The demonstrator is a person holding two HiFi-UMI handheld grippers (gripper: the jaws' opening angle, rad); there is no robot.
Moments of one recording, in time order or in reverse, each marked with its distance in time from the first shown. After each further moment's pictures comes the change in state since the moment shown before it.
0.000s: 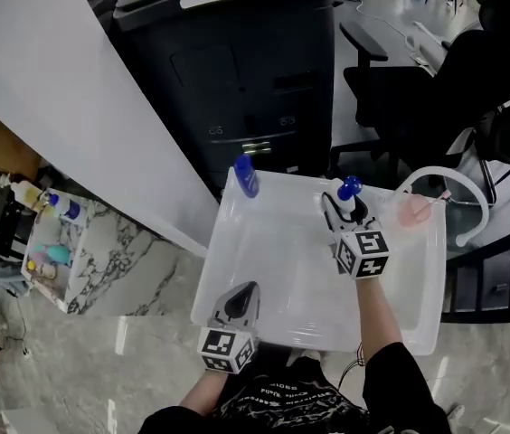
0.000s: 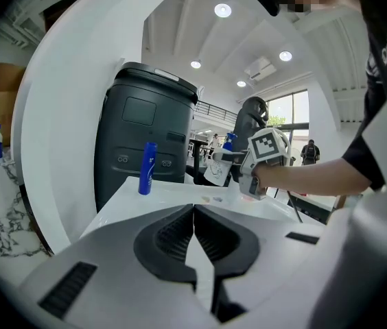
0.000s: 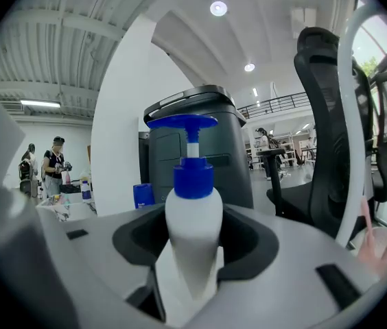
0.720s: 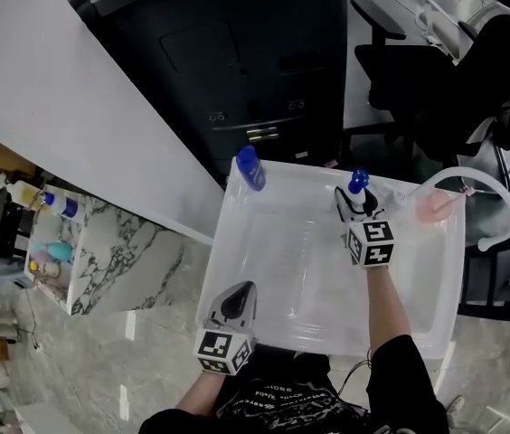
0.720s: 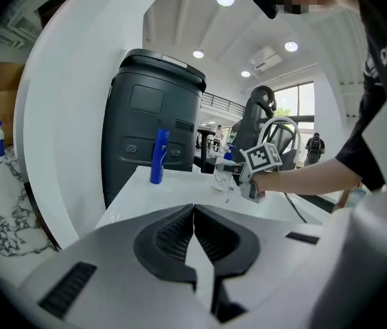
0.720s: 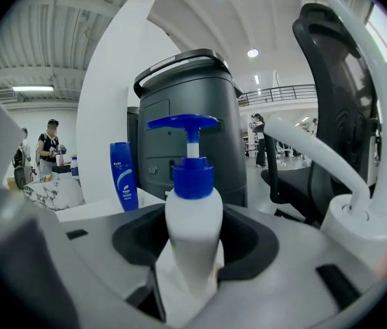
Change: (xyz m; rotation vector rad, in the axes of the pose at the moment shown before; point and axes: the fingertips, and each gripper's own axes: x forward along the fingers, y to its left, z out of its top) left arm 0.016 0.038 -0.020 -0.003 0.080 0.031; right arm 0.051 -0.039 -0.082 -0.037 0.138 -0.039
